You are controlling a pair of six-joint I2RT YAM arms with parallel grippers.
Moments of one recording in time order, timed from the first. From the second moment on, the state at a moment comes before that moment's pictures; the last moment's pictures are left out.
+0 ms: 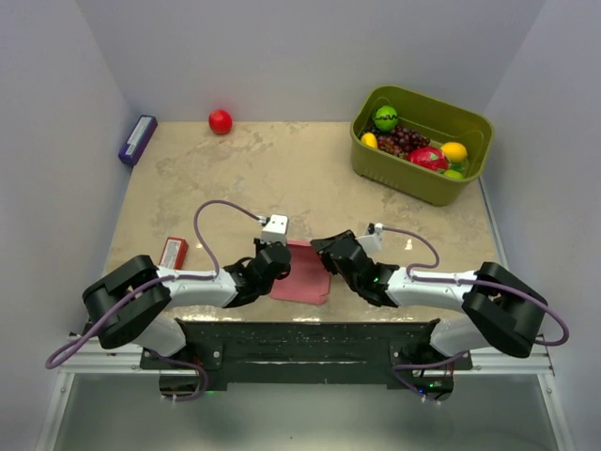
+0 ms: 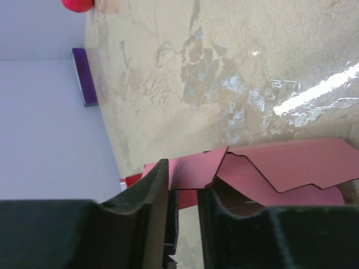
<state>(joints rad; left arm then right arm) -0.97 1.46 0.52 0.35 -0.69 -0.44 0.95 1.37 0.53 0.29 0.54 1.61</state>
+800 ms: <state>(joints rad) -1.00 1.23 0.41 0.38 -0.35 -0.35 0.95 1.43 0.42 0.50 0.58 1.68</state>
